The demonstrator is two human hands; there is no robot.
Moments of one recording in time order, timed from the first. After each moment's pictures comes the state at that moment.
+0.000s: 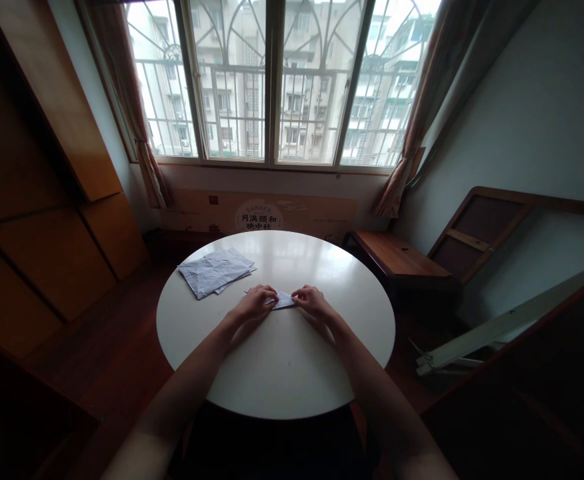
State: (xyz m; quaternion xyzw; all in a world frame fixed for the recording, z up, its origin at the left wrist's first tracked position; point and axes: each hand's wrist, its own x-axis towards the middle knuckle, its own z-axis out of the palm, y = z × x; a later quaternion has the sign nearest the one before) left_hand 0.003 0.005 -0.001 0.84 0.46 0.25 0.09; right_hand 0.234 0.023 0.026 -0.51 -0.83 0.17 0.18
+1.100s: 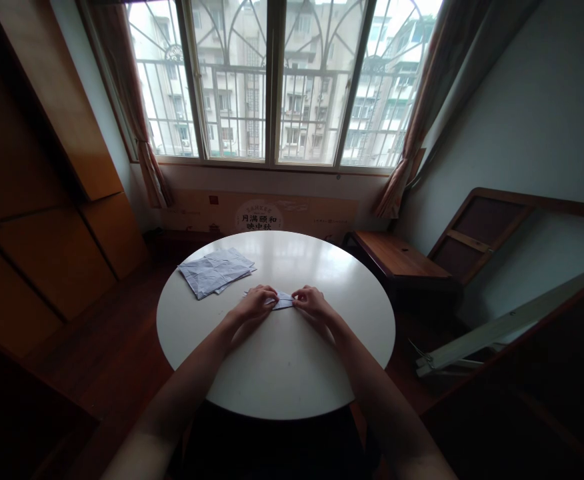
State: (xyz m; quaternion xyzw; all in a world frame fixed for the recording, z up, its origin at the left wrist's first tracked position) left_hand 0.005 0.003 0.002 0.84 0.47 0.25 0.09; right_hand 0.237 0.027 0.021 -0.50 -0.83 0.17 0.18
